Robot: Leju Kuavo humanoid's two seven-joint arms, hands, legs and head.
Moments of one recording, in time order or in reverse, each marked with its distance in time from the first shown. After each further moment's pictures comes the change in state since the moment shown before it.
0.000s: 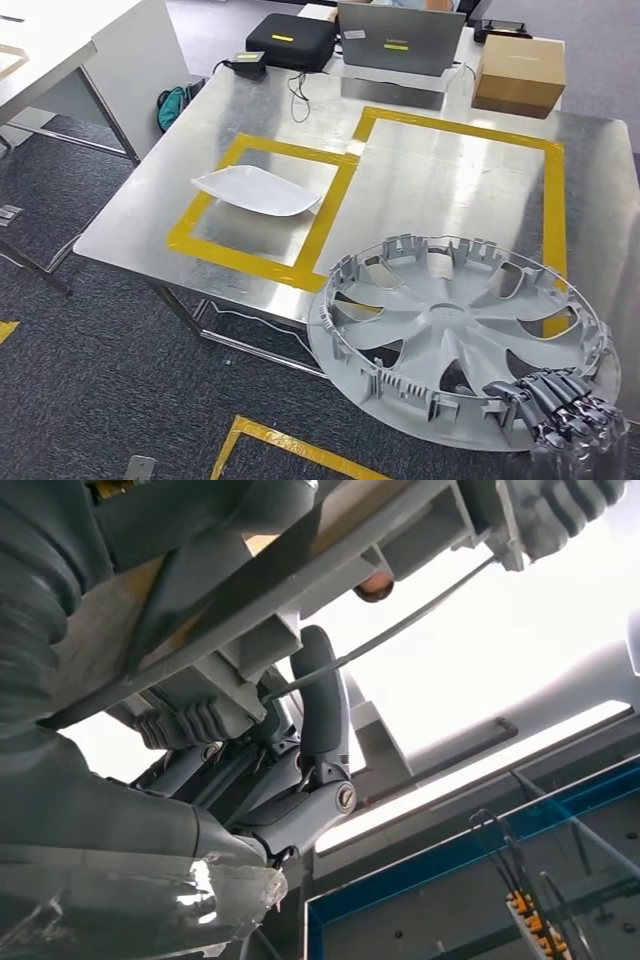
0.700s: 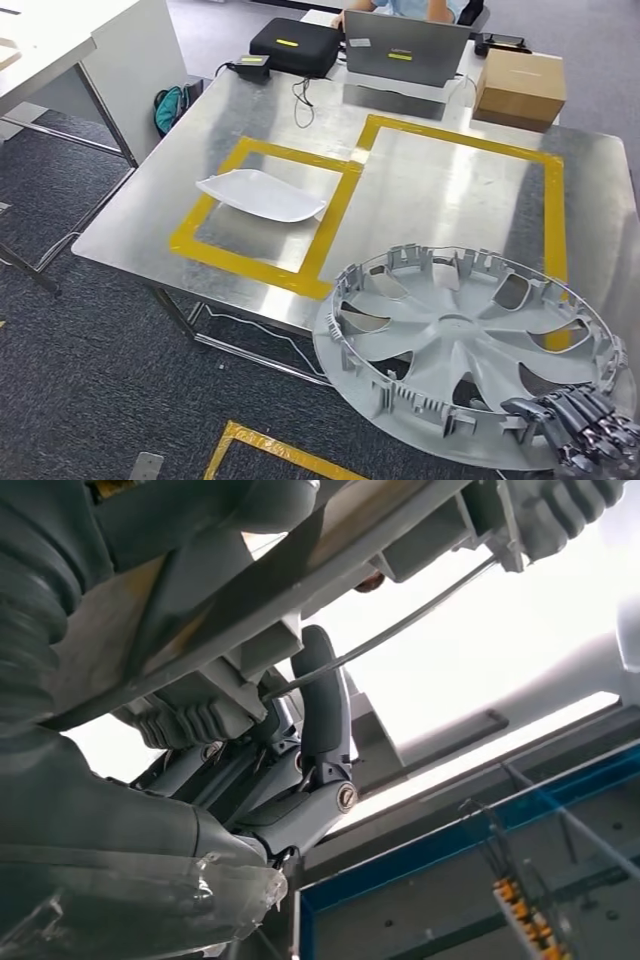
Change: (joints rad) left arm -0.005 -0.019 -0.042 0.007 -0.033 0.070 0.003; right arm 0.052 0.037 -0.080 -0.028 -0.122 0.000 -0.125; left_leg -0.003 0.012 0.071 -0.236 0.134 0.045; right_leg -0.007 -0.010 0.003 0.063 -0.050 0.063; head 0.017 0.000
